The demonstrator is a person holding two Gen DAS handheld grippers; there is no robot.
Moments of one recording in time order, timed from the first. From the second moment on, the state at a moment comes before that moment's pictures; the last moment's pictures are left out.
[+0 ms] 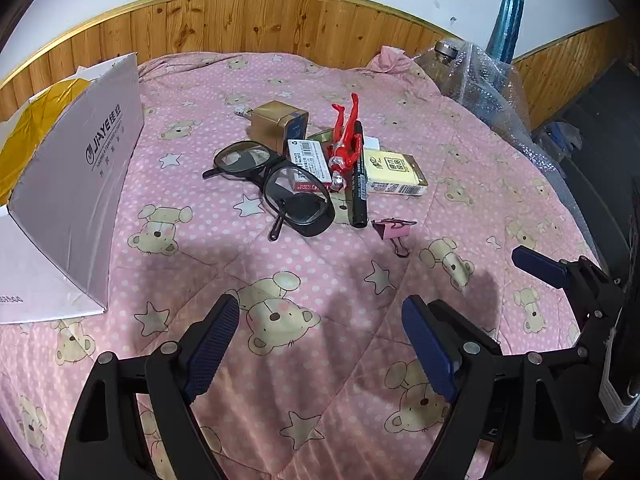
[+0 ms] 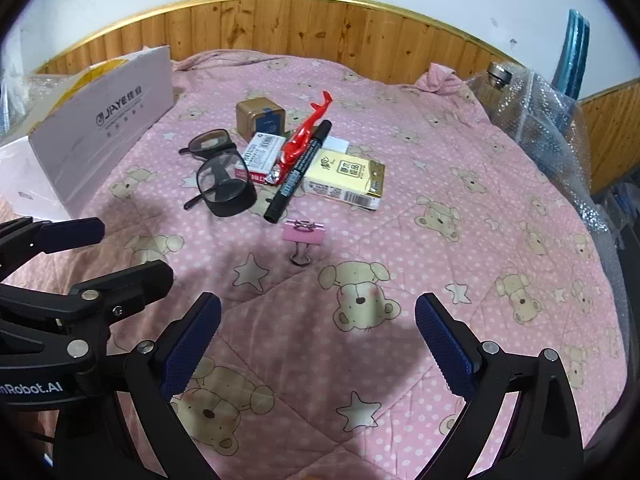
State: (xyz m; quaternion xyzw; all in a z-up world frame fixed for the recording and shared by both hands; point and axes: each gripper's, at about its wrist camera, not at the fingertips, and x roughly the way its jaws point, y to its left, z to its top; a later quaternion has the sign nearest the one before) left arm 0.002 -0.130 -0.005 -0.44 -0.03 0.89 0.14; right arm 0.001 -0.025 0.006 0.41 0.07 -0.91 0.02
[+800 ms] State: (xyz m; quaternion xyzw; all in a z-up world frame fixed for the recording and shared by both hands) left arm -0.001 -0.119 -0.002 -0.44 -0.01 0.89 0.15; right arm -0.008 -0.009 0.000 0.42 -0.01 -0.90 0.08
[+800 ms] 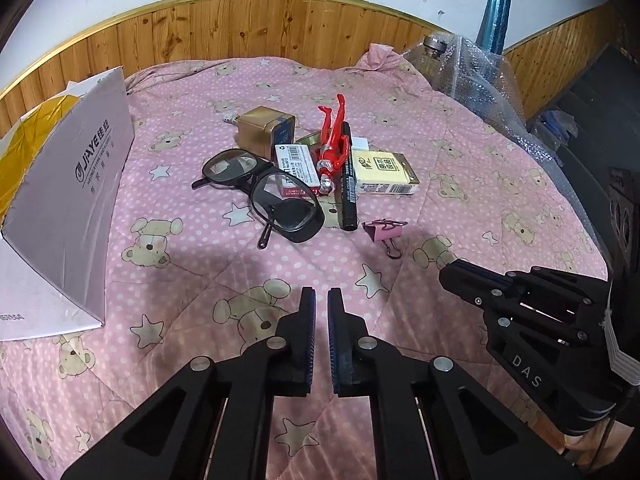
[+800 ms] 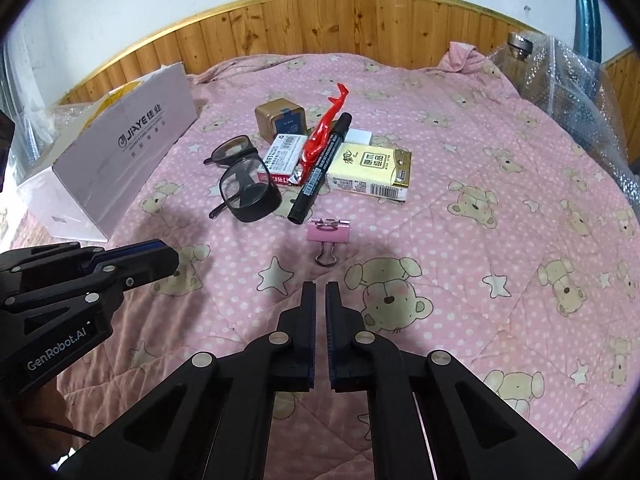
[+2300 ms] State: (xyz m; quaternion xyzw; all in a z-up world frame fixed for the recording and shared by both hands) left arm -0.103 -0.151 -0.035 -0.48 -0.07 0.86 0.16; right arm -0.083 0.013 -0.033 0.44 -0.06 -0.89 0.11
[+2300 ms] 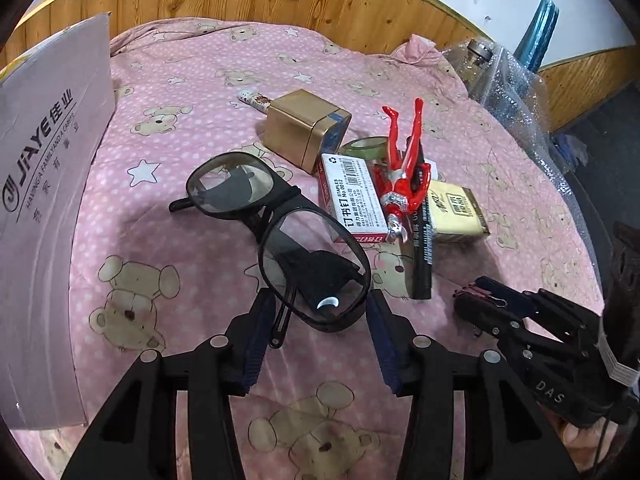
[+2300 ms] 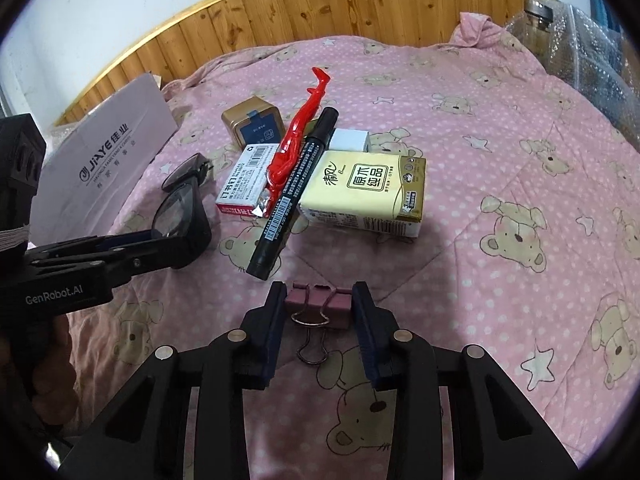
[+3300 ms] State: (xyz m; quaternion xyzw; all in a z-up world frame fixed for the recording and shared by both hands) left arm -0.091 -0.131 0.004 -0.47 -0.06 0.87 0.16; right arm -0.072 -0.005 -0.018 0.45 -0.06 -0.88 0.14
